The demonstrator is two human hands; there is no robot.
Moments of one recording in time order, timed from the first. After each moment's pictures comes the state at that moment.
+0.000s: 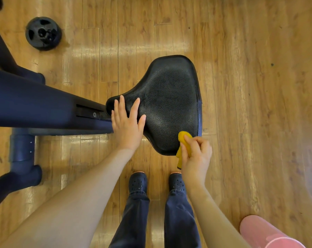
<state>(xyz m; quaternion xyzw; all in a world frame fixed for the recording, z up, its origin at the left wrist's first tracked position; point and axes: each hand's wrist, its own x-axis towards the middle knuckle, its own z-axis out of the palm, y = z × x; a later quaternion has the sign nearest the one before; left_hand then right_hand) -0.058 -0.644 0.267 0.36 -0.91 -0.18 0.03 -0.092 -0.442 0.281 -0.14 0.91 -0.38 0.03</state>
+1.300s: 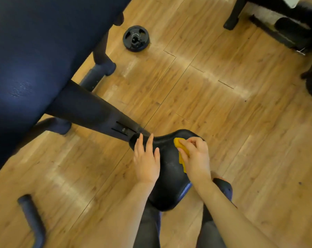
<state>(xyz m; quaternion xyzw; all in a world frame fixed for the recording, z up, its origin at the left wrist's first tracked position) -0.163 -0.616 0.366 0.69 -0.70 -0.21 0.05 -0.317 -0.582 0.385 -0.53 0.76 -0.29 0.23</state>
